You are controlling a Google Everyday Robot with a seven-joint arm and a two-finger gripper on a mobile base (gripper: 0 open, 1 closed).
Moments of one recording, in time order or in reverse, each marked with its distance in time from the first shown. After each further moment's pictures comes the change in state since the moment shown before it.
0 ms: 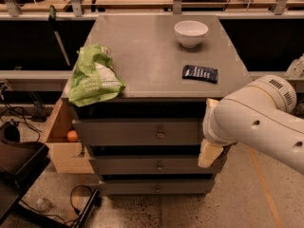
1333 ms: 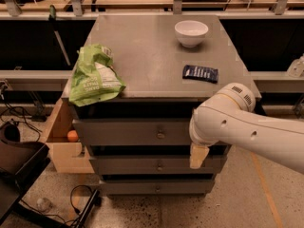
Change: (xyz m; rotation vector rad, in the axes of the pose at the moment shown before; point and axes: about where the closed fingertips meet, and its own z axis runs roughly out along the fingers) arm -0.011 0.008 0.077 -0.077 0.025 -0.086
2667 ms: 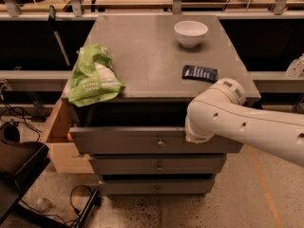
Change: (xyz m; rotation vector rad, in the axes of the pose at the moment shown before) arm -0.012 -0.007 0.016 -0.033 0.006 -0.039
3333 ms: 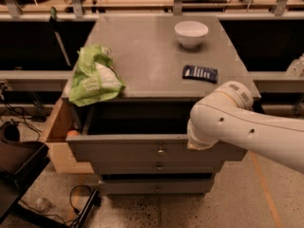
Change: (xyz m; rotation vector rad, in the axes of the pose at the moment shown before) arm 0.004 0.016 -0.021 -0.006 0.002 0.020
